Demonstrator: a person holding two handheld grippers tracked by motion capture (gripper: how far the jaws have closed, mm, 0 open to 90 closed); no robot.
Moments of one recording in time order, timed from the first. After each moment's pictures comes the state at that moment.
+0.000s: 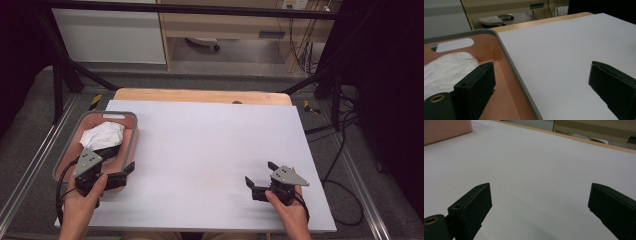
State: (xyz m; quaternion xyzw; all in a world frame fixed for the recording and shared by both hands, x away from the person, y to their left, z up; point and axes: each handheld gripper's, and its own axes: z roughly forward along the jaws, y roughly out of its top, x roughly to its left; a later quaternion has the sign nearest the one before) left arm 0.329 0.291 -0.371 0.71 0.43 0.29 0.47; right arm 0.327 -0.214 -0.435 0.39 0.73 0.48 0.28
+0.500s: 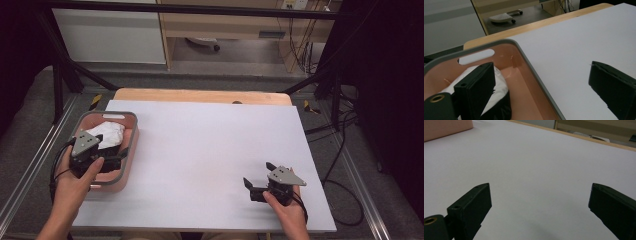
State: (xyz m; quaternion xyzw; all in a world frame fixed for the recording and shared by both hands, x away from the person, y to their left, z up) left arm 0.362 0.302 -0.342 0.73 0.43 0.31 0.43; right arm 0.327 -0.210 -0.437 0.39 0.74 0.48 0.28
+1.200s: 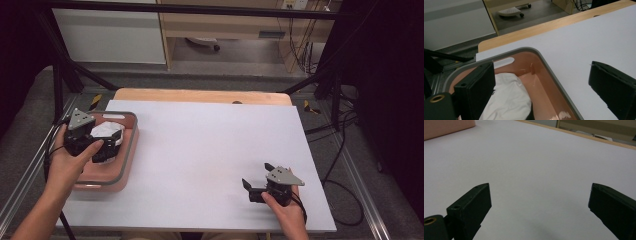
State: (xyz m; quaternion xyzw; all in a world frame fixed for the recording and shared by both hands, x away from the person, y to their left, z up) left arm 0.401 0.317 -0.318 0.73 0.46 0.32 0.39; right arm 0.327 -0.207 -0.437 0.39 0.74 0.47 0.27
